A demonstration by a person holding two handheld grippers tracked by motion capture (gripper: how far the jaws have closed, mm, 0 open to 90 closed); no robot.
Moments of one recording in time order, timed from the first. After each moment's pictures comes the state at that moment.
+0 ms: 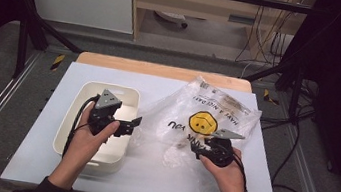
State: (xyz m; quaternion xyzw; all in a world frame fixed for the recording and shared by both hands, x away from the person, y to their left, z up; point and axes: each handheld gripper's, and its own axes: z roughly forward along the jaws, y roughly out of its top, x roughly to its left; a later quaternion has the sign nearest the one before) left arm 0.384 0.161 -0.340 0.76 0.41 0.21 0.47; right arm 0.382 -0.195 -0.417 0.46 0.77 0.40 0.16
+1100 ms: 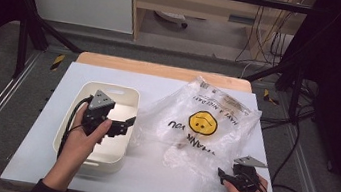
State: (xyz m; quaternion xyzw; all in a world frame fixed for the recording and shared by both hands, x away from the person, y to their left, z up) left arm 0.381 0.175 -0.343 0.75 0.42 0.21 0.46; right arm 0.328 -0.264 -0.451 0.53 0.76 0.30 0.21
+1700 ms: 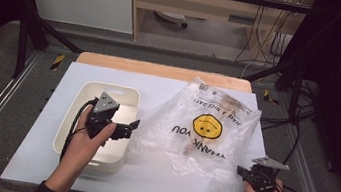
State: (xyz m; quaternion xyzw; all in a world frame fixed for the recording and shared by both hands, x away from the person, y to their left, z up) left arm 0.374 0.161 -0.341 0.76 0.40 0.21 0.46; right arm 0.327 -0.310 -0.440 0.55 0.74 0.33 0.19
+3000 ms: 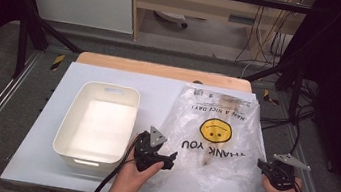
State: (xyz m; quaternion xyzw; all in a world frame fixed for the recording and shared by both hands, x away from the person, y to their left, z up) left arm 0.354 0.041 -0.415 0.80 0.41 0.18 0.41; right arm 0.341 -0.359 -0.438 0.59 0.69 0.33 0.26
